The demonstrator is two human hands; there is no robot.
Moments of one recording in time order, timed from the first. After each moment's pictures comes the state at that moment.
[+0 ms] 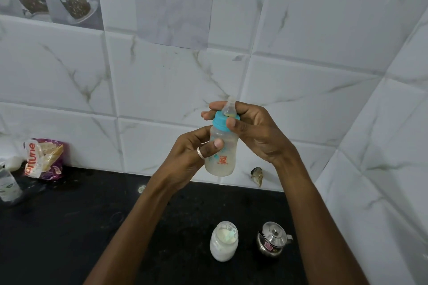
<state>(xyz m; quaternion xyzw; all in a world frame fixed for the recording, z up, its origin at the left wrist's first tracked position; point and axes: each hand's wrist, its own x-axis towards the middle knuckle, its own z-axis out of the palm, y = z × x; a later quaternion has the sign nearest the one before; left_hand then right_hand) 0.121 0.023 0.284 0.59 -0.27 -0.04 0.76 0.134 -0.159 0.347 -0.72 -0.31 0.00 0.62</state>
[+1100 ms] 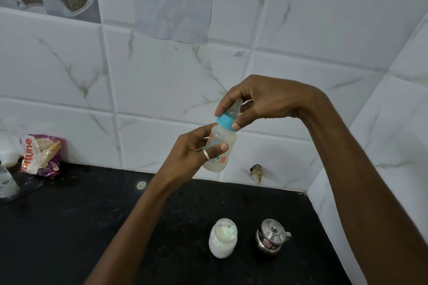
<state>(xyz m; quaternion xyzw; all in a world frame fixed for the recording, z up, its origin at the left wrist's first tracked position) 0.130 0.022 0.275 0.70 -0.22 0.03 0.67 0.149 -0.167 0.437 -0.93 -0.30 0.09 0.21</state>
